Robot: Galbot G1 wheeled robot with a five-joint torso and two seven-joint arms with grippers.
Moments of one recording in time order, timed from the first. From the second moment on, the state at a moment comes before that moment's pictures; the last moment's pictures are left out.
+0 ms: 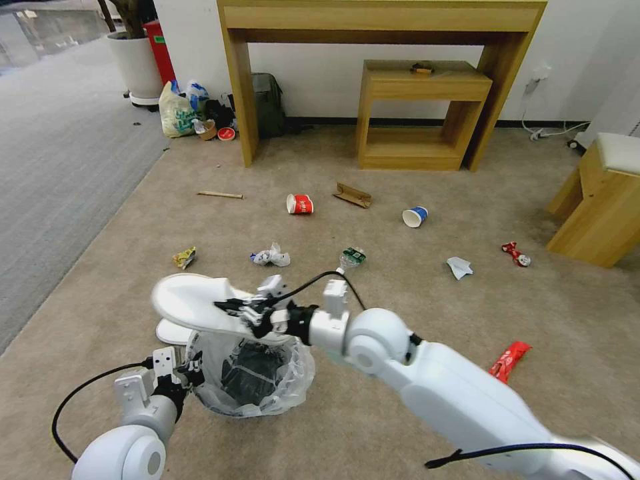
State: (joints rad) left arm 1.58 -1.42 -0.69 -2.19 -0.45 0.68 -0.13; right arm -0.61 1.18 -0.40 1.83 0.82 -0.32 -0.25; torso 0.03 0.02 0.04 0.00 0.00
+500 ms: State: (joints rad) left arm 1.57 -1.42 -0.68 -2.20 -0.45 0.69 -0.13; right arm -0.67 1.22 -0.39 1.74 0.73 -0.28 -0.26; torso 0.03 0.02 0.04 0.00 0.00
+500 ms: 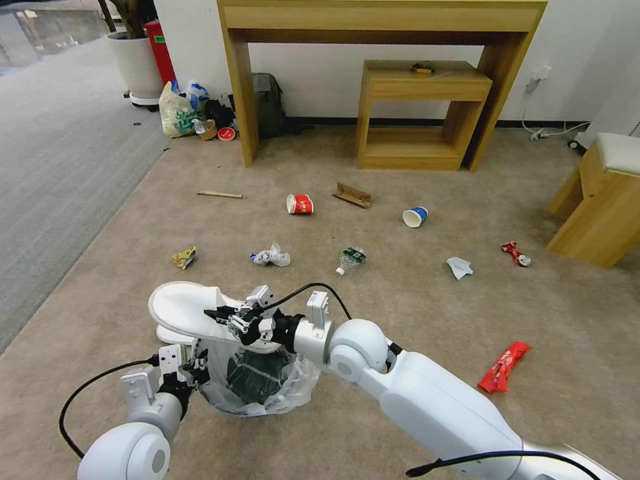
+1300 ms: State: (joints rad) left arm 1.57 -1.41 -0.69 -2.21 -0.46 0.69 -0.13; right arm -0.71 1.18 -0.34 1.81 0.72 -0.30 -0.25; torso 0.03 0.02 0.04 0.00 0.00
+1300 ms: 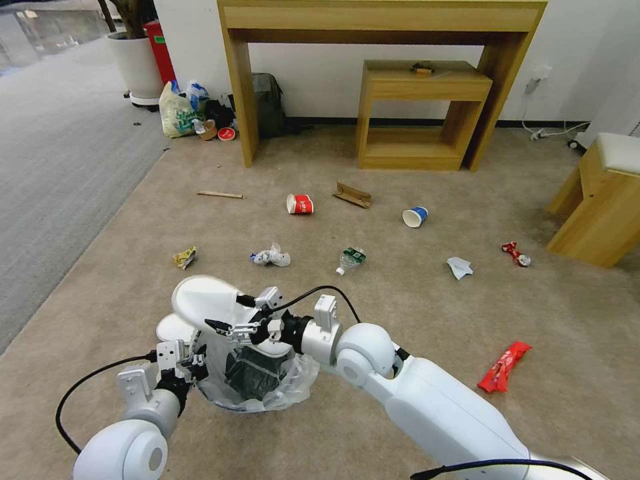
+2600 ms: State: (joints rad) left arm 1.57 -1.41 -0.69 -2.22 -0.45 0.69 -0.13; right arm -0.78 1.17 -0.36 1.82 0.71 -0.29 -0.24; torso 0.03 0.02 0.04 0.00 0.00
